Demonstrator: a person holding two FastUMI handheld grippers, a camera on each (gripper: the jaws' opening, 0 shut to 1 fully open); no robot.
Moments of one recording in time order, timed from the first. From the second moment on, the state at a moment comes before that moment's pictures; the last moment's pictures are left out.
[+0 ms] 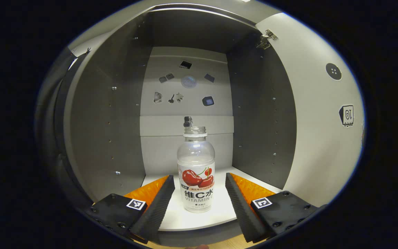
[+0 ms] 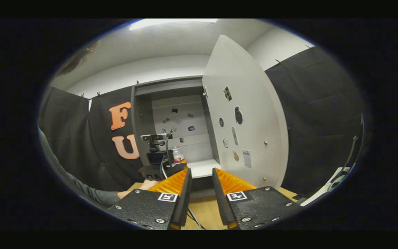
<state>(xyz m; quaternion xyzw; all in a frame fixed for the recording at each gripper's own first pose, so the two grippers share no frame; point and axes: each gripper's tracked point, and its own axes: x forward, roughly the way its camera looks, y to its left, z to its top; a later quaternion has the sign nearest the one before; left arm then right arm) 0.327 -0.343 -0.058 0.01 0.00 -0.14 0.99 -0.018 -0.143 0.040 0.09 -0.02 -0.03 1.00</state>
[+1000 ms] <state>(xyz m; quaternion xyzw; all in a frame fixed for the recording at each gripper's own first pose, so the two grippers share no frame) 0.330 -0.348 -0.037 0.01 -0.03 -0.15 0.99 0.005 -0.139 0.004 0.10 0.04 -0.02 0.99</state>
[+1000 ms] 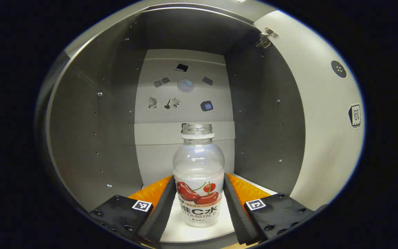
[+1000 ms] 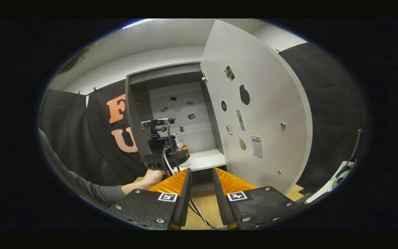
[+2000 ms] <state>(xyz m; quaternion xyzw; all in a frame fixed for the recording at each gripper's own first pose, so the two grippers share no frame) 0.156 -0.230 -0.101 0.00 0.00 -0.09 1.00 -0.072 -0.123 -0.028 0.10 0.06 0.06 0.99</state>
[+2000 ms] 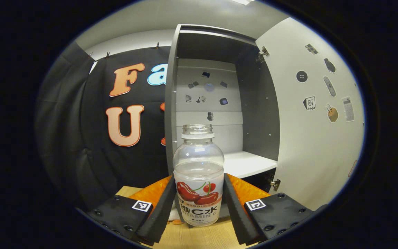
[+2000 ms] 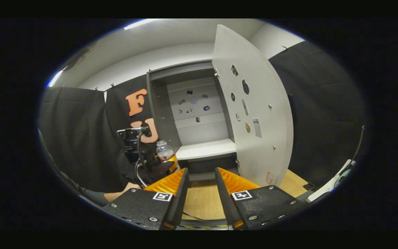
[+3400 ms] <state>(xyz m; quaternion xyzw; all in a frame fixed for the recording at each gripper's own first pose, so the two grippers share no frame) 0.076 -0.157 -0.359 0.03 0.11 -0.02 0.99 -0.084 -0.109 -0.121 0.10 0.21 0.08 0.97</state>
